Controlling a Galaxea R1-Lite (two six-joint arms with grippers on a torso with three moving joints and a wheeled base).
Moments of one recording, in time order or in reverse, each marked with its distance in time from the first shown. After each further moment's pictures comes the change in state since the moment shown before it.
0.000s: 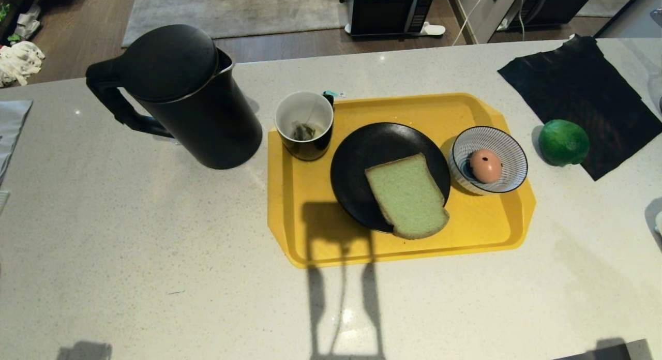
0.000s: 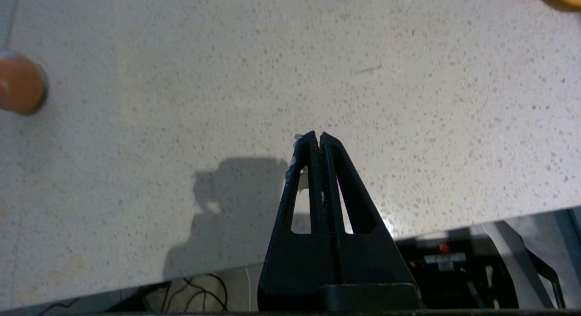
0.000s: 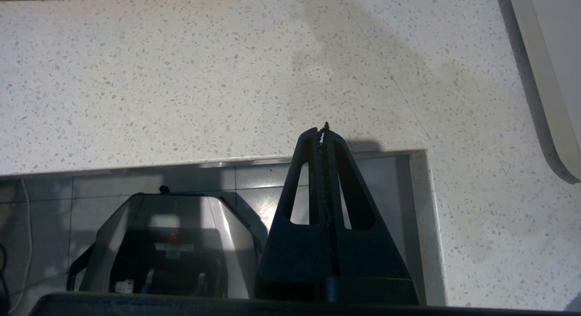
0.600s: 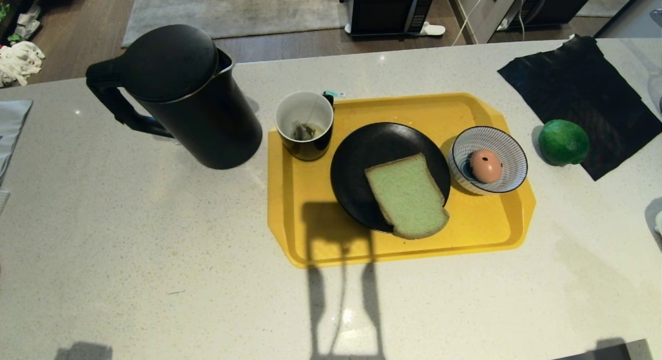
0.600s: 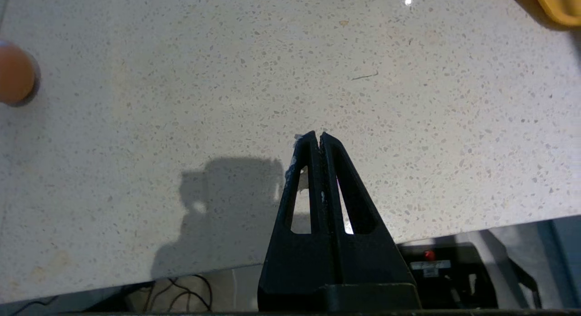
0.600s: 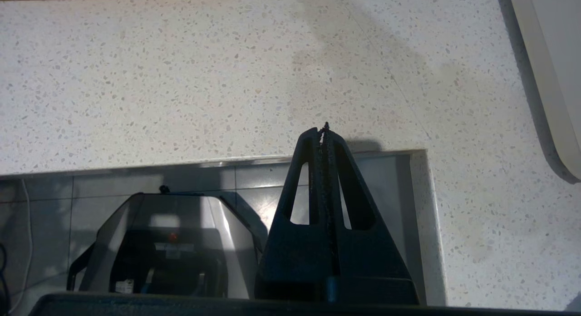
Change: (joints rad) left arm 0.000 0.000 0.000 0.000 -0.002 -0.047; right arm 0.000 0.000 0.000 0.000 0.000 0.000
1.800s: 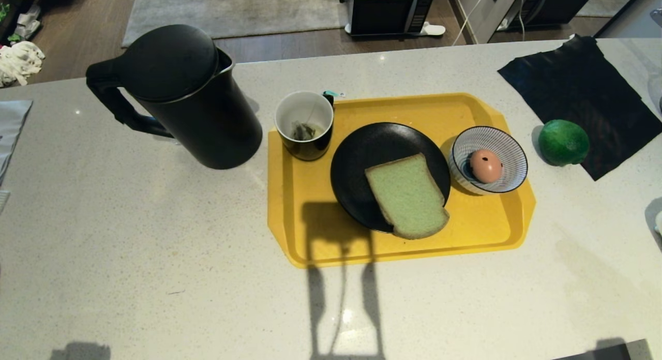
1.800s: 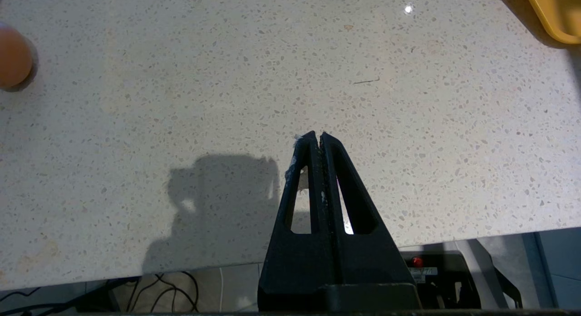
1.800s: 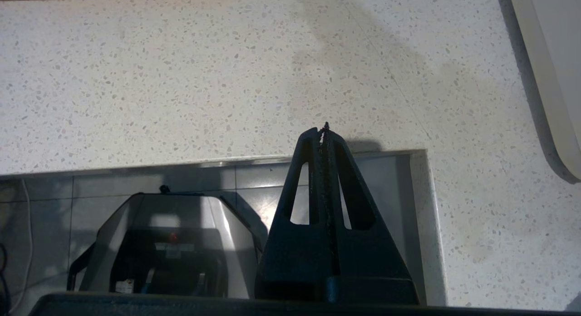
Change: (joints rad) left arm 0.004 0.001 0.000 -0.004 0.009 -0.061; right arm 0.000 0.000 0.000 0.000 0.000 0.000
